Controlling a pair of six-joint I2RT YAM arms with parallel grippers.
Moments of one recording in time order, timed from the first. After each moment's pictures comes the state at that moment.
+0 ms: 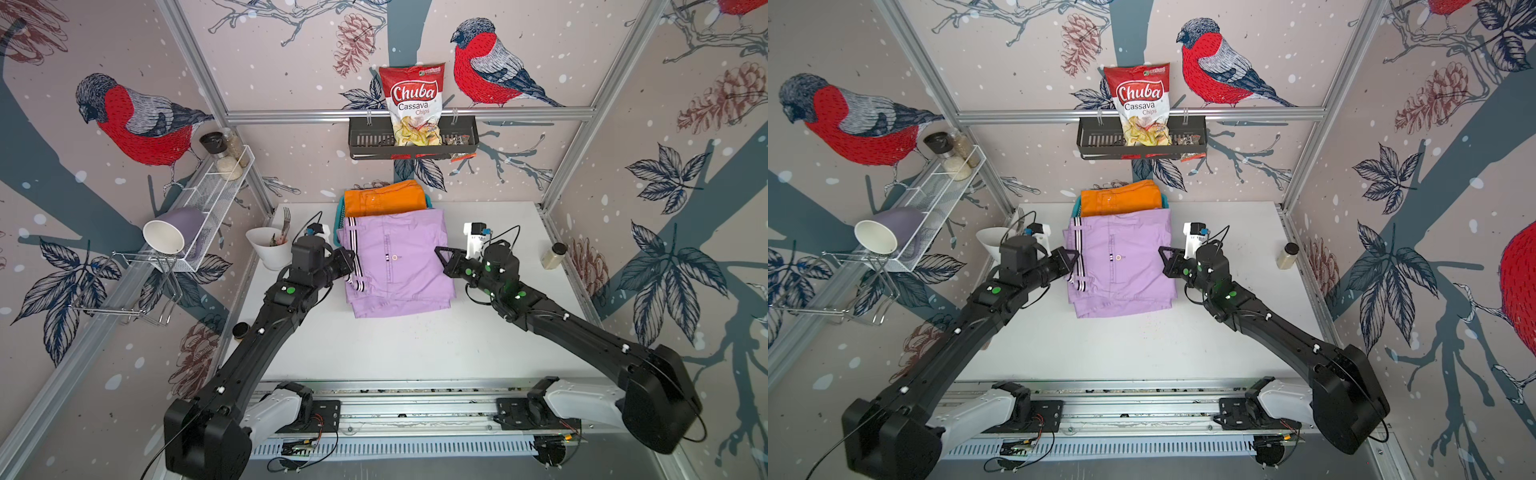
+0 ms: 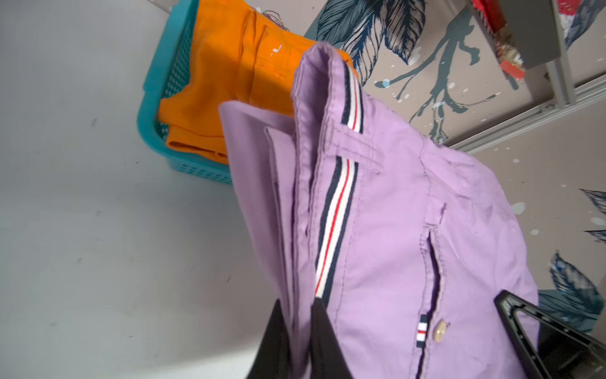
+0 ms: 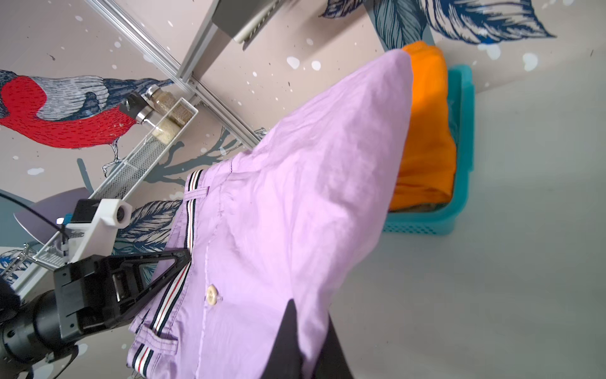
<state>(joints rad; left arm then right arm) -0.24 1.15 0.97 -0.32 0.26 -0.65 0.61 1.25 0.83 0.22 -0.14 0.63</state>
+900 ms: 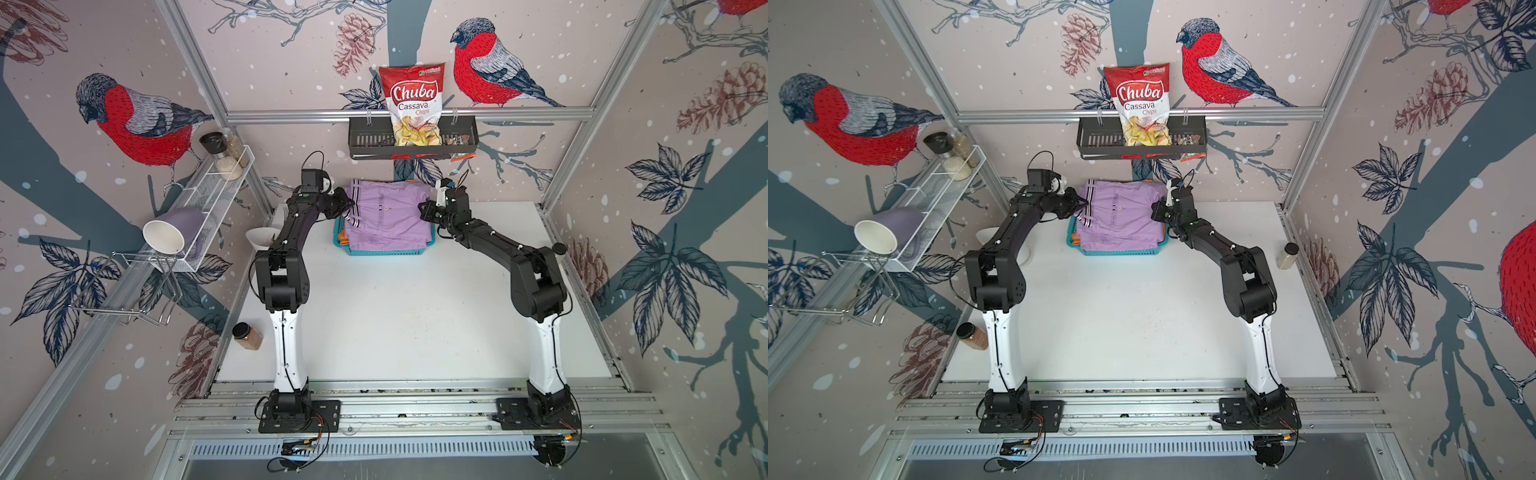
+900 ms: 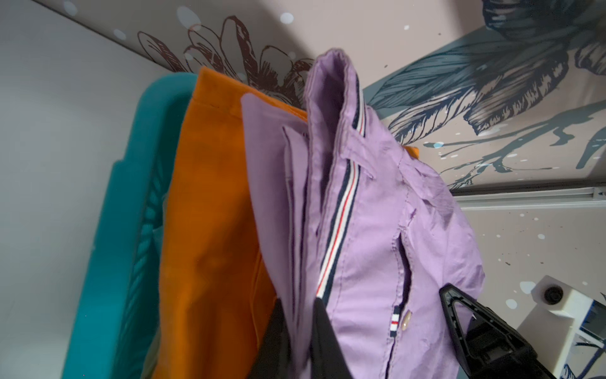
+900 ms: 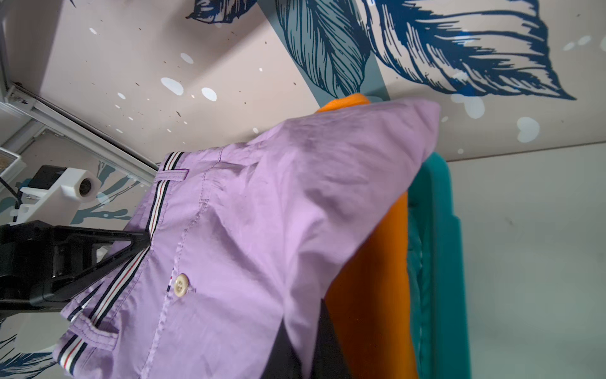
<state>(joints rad) -0.01 2.32 2.19 -0.59 0.56 -0.58 0.44 2.24 1.79 0.09 -0.22 0.51</state>
